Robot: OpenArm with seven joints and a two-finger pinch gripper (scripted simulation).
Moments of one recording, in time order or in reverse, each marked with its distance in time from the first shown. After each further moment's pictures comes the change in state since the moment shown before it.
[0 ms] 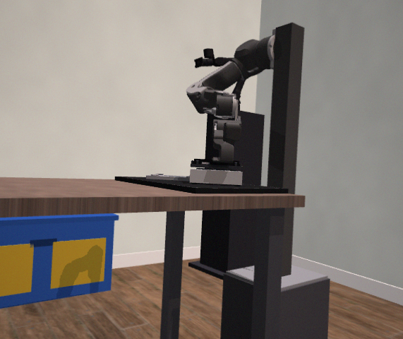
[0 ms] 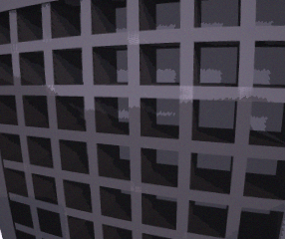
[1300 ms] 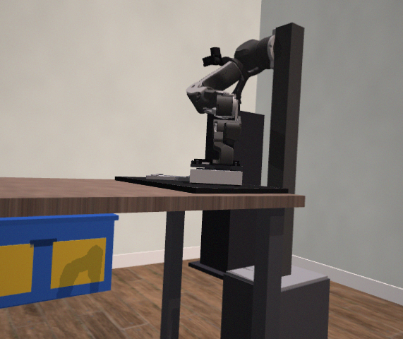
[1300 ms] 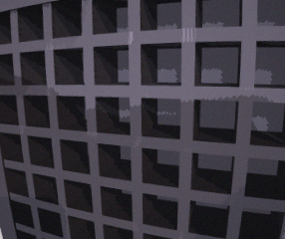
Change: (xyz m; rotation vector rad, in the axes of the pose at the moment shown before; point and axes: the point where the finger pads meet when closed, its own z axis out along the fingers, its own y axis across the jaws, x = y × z) arm 0.000 0.000 0.000 0.000 0.000 0.000
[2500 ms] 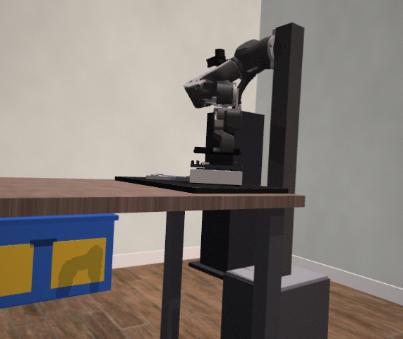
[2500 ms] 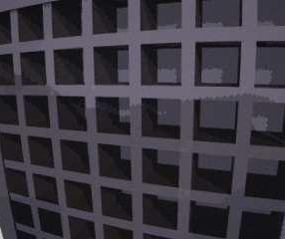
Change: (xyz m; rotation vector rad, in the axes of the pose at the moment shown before) arm -0.001 0.002 -0.032 -0.006 0.000 -0.001
